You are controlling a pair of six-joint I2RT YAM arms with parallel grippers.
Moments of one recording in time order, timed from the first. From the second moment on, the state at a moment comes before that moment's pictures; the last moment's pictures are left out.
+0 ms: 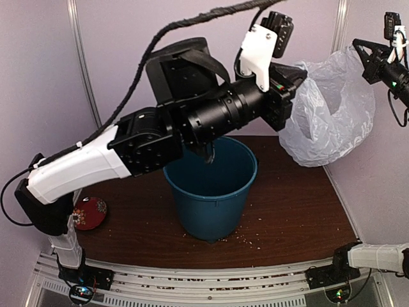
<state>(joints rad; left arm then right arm) -1.43 1.91 2.21 -0.01 -0.27 0.22 0.16 1.00 1.69 -0.39 -0.19 -0.16</state>
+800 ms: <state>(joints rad) -1.42 1.46 1.95 0.11 -0.71 0.63 0.35 1.32 1.96 -0.19 -0.71 0.13</state>
